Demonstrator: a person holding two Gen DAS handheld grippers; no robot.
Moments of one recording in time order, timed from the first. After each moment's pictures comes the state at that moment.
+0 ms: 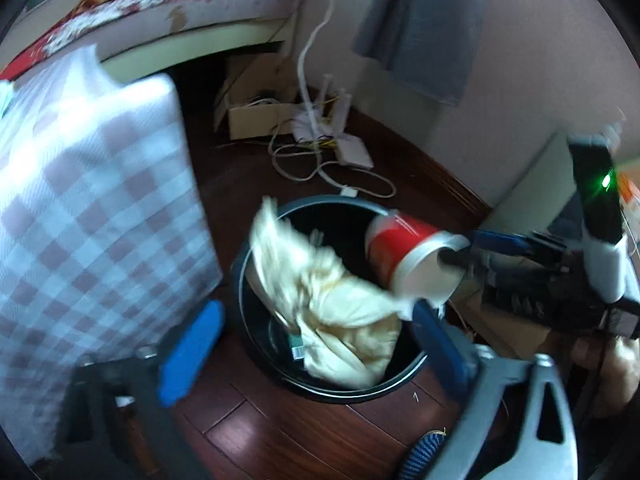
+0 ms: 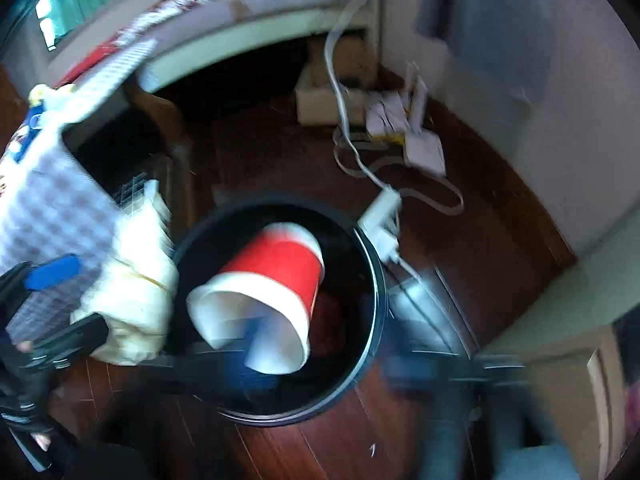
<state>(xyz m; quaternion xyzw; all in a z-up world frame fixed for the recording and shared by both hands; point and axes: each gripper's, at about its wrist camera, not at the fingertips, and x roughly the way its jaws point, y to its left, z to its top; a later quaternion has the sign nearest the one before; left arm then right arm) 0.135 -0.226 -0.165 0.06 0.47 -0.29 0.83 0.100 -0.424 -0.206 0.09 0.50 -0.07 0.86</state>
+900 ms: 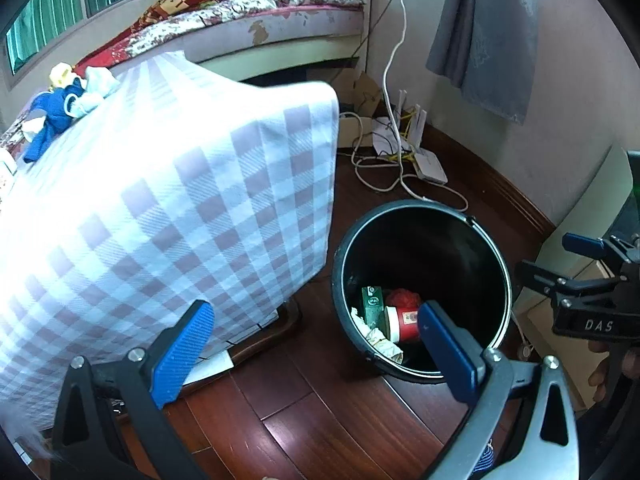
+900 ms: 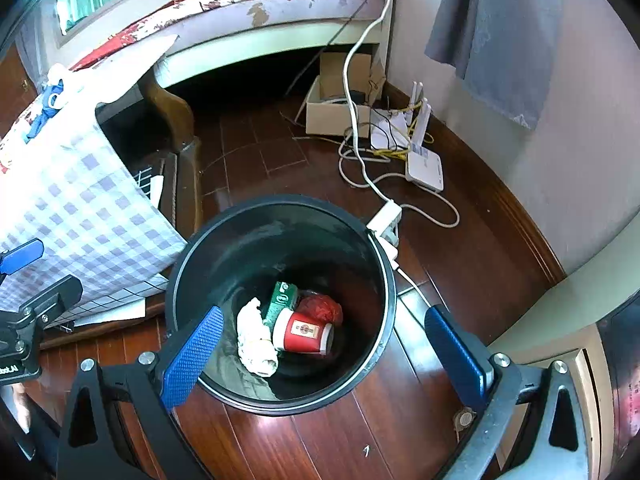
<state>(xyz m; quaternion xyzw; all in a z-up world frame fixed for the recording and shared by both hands) 0.116 -0.172 -0.142 0.09 0.44 -0.17 0.88 0.084 -0.386 -0.175 0.04 0.46 -0.06 0.88</state>
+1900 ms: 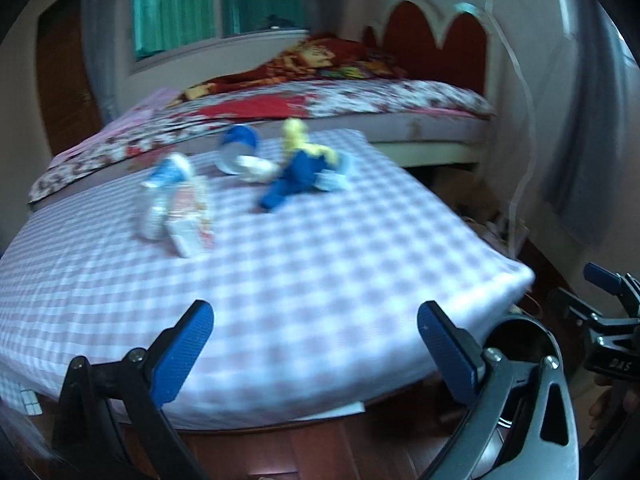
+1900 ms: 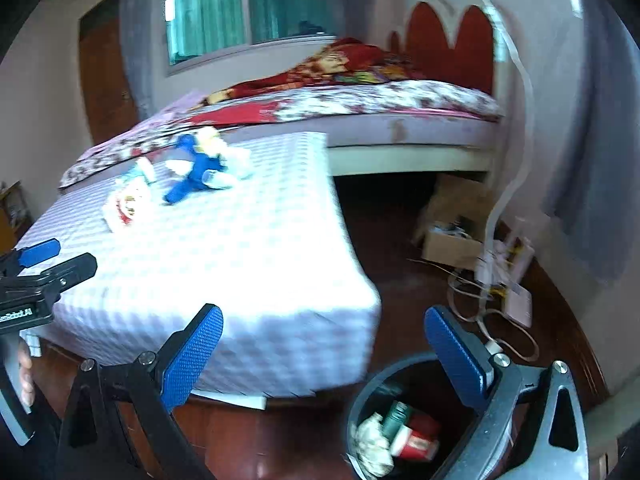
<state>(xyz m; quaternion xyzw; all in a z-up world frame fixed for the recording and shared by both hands) 0.127 0.022 -0.046 0.01 0.33 0.01 0.94 0.136 -0.208 -0.067 0.00 0.31 0.11 0.94</state>
